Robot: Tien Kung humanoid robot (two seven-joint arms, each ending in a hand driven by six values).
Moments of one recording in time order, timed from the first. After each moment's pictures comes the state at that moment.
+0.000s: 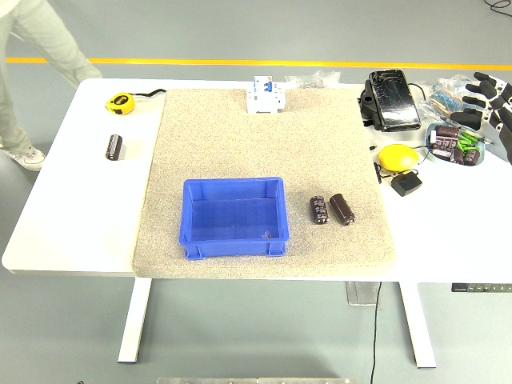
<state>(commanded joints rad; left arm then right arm) -0.12 0.08 -0.42 -0.22 0.00 0.31 -0.03 0.32 -0.40 1.41 1.21 -1.06 0.04 0.10</state>
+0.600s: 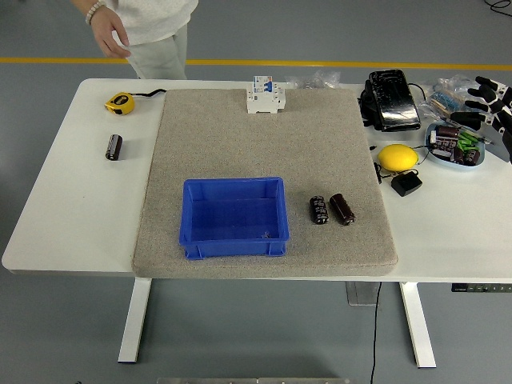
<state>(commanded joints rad) -0.12 0.08 -0.40 -0.22 -0.03 0.31 -0.04 0.31 -0.41 1.40 1.21 -1.08 0.03 0.09</state>
